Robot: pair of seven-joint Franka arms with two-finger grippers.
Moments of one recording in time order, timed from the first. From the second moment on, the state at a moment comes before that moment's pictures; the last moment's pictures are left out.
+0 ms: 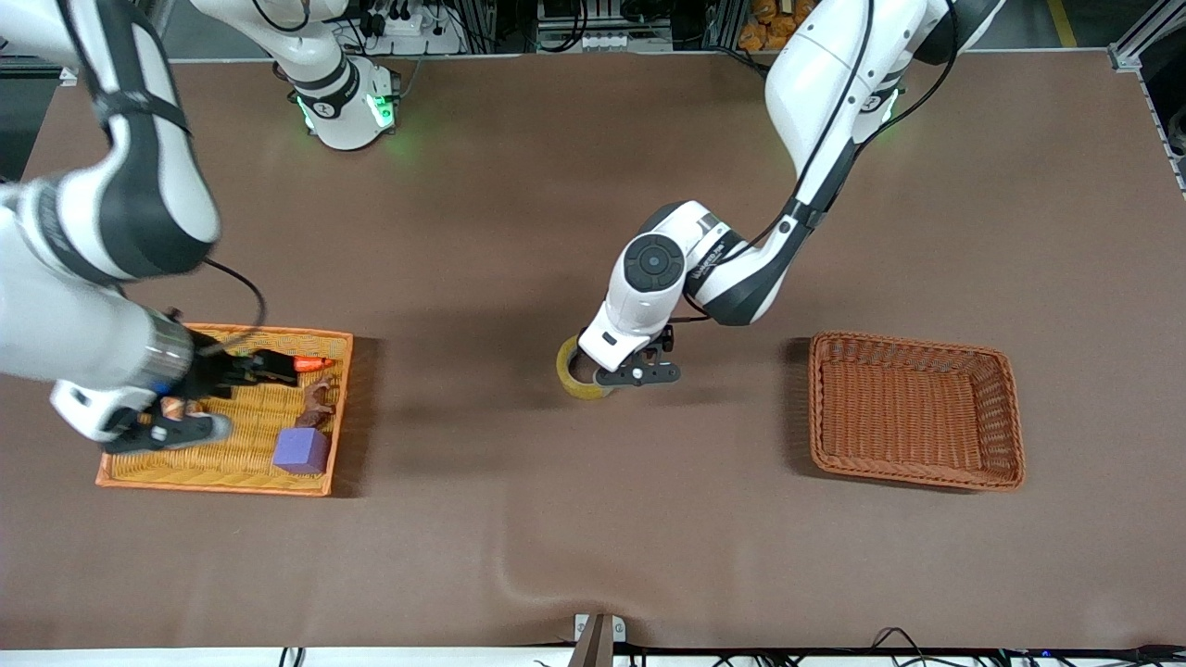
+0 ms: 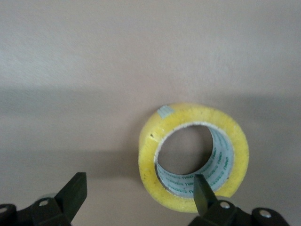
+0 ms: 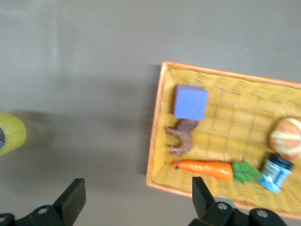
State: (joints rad) left arm -0.54 0.76 -0.23 -1.48 0.12 2.27 -0.83; right arm -0.05 0.36 0.17 -1.41 0.03 1.72 -0.02
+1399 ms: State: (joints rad) left arm -0.22 0.49 -0.21 -1.49 0.16 2.03 -0.67; right arm -0.05 -0.02 -0.04 -1.65 0.02 1.61 -0.03
